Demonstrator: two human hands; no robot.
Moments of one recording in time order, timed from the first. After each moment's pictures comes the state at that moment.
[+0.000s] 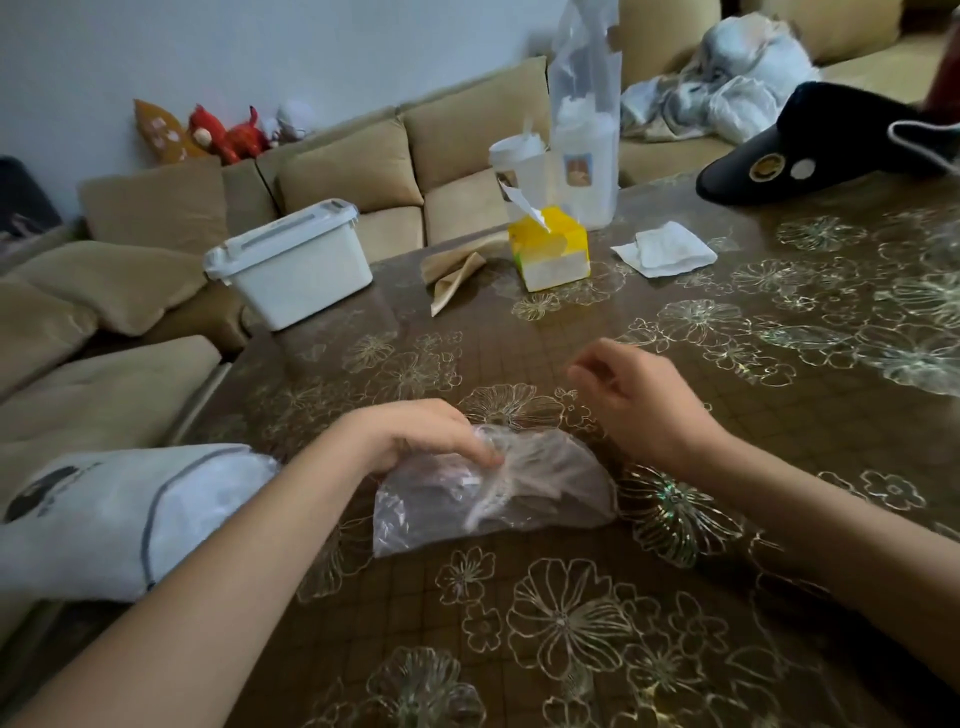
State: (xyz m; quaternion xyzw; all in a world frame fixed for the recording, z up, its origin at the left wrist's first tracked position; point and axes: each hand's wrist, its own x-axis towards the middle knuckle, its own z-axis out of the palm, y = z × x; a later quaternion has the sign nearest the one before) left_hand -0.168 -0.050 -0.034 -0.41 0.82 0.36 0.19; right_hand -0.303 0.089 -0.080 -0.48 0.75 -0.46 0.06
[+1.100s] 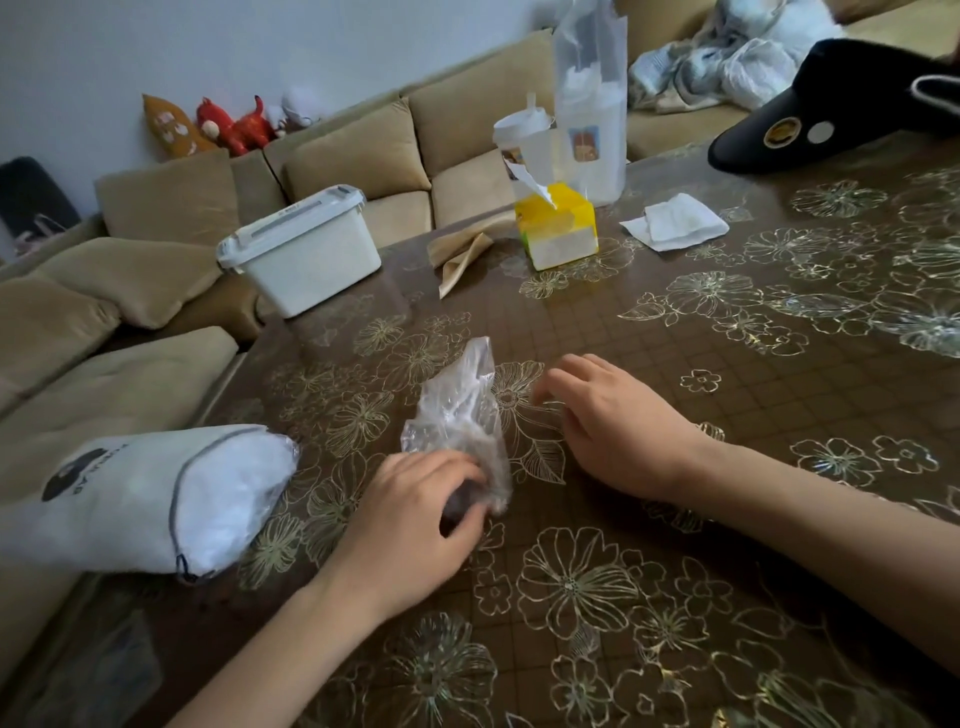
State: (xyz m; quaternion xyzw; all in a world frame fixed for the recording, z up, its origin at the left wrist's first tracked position) left_hand -0.086 0.001 -0.090 -0.21 0.97 0.05 -0.12; right_hand -0.283 0.088 -0.102 -0.66 0.68 -0.32 -0.04
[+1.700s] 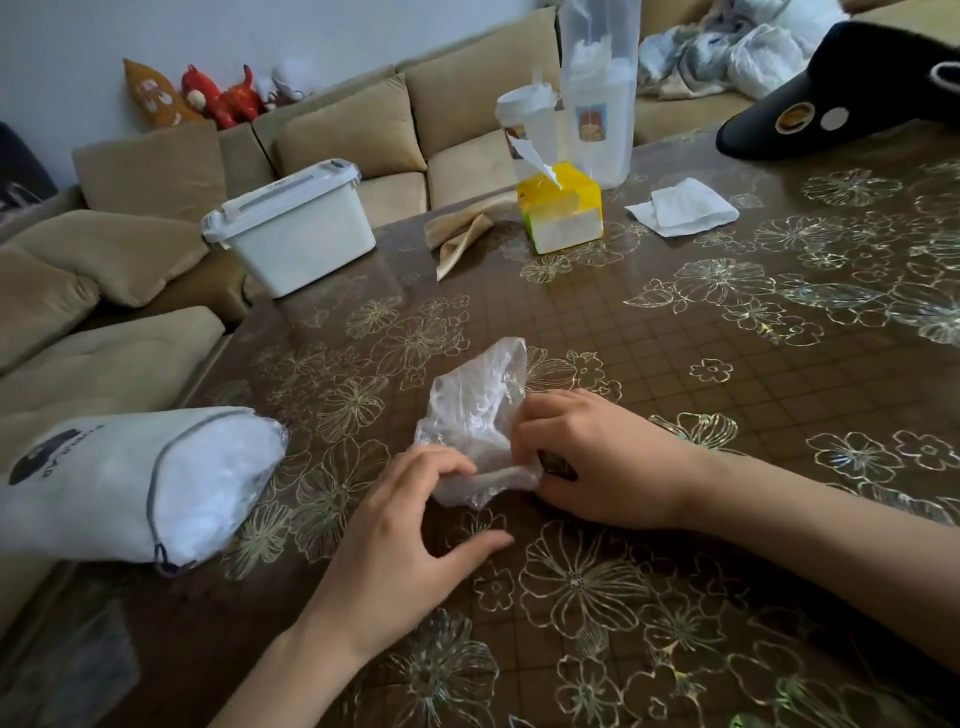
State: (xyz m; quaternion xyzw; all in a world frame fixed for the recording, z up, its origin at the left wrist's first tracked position) left_hand -0.068 0.007 -0.106 -0.20 0.94 0.18 -0.22; right_hand -0.268 0.091 -0.104 -0.76 0.59 -0.28 0.05
